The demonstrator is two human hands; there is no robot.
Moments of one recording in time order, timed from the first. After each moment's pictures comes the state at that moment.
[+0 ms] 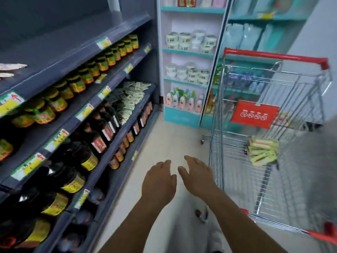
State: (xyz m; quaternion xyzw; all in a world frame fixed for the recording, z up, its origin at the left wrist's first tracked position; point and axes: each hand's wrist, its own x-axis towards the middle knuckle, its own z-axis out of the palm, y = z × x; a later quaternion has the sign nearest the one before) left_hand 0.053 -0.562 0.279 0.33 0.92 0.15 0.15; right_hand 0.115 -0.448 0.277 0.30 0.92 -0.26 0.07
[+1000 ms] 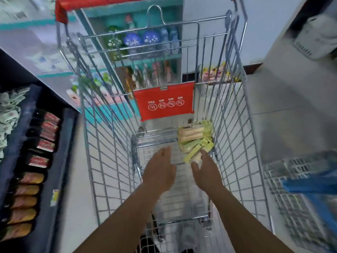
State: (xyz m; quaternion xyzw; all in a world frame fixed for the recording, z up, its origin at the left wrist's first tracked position) left_hand 0.086 -0.076 0.125 0.49 0.83 0.06 0.27; right_hand 0.217 -0.008 0.088 0.59 0.69 -0.42 -0.02
